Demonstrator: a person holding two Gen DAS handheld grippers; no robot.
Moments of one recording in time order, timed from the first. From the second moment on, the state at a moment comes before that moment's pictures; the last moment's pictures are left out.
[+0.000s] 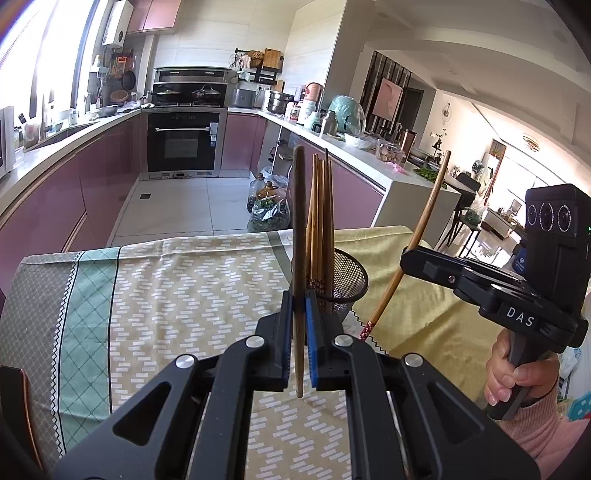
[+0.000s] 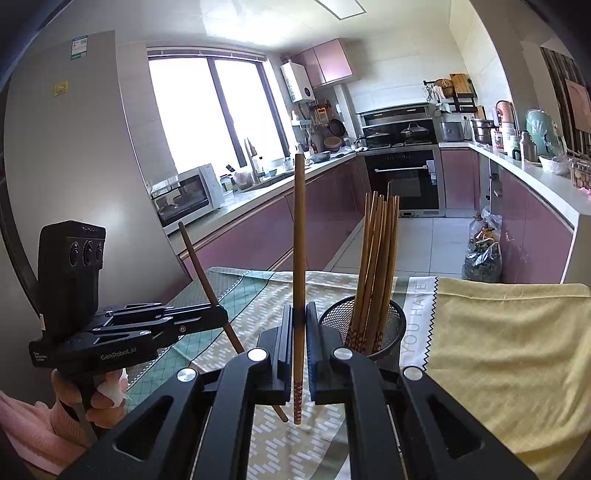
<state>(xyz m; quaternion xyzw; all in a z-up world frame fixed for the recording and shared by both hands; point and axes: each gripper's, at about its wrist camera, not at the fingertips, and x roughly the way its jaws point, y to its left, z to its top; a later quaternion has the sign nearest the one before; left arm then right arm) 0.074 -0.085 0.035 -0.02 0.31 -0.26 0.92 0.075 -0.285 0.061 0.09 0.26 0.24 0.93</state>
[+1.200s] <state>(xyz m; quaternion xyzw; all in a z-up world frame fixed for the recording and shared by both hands) 0.075 -0.091 0.062 -0.01 0.28 -0.26 0.92 0.078 -0.290 0.077 0.08 0.23 0.24 0.94</state>
